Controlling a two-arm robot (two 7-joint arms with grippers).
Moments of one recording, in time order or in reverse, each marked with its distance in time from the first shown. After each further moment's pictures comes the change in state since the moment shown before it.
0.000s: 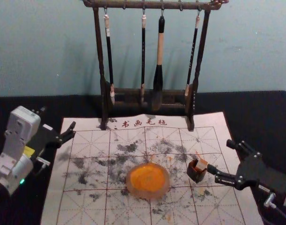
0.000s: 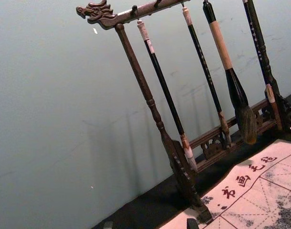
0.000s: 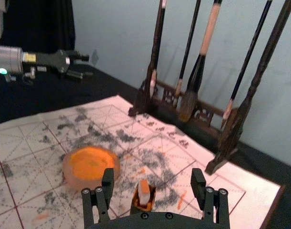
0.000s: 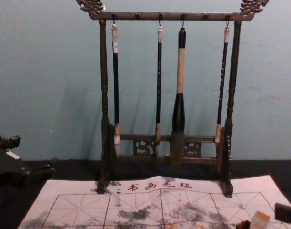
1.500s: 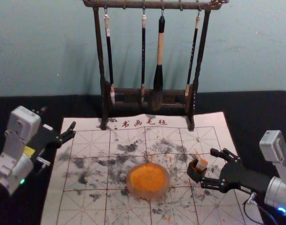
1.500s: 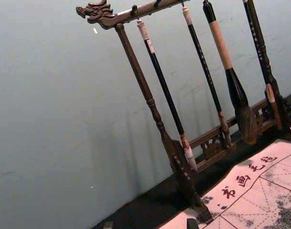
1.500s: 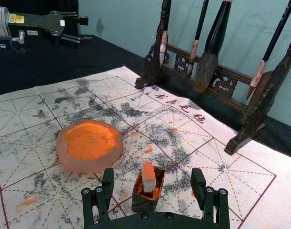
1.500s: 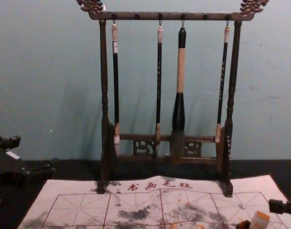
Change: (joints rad) left arm 0.000 0.000 0.000 0.000 0.000 0.000 0.000; right arm 0.125 -0.131 -0.029 0.176 -0.115 0.099 0.100
